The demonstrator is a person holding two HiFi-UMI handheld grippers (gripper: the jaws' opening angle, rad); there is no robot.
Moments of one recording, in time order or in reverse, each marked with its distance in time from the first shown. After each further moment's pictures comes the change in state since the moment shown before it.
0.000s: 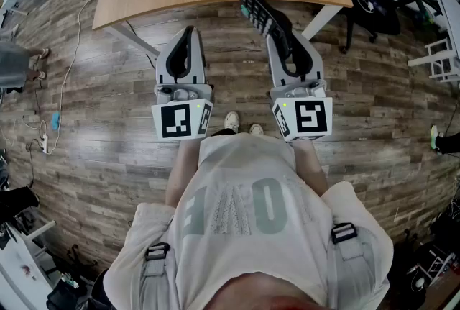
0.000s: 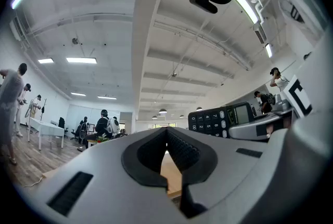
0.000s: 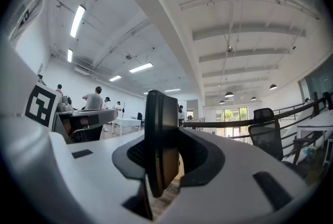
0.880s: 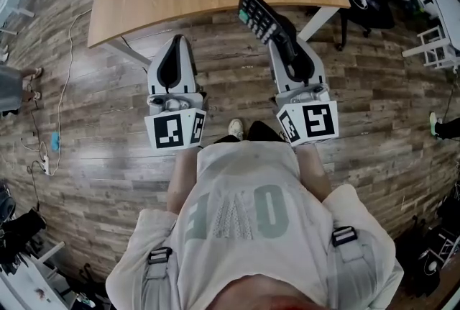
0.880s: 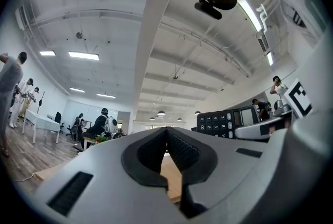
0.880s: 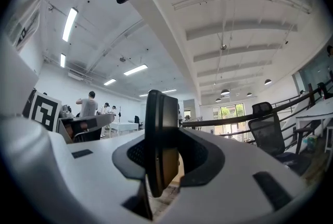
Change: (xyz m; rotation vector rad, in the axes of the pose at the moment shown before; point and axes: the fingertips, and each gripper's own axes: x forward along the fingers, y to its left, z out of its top) left arm 0.010 0.059 -0.008 -0.060 -0.027 -0.027; right arm 0.030 0.016 -0.003 0.071 -0.015 -0.037
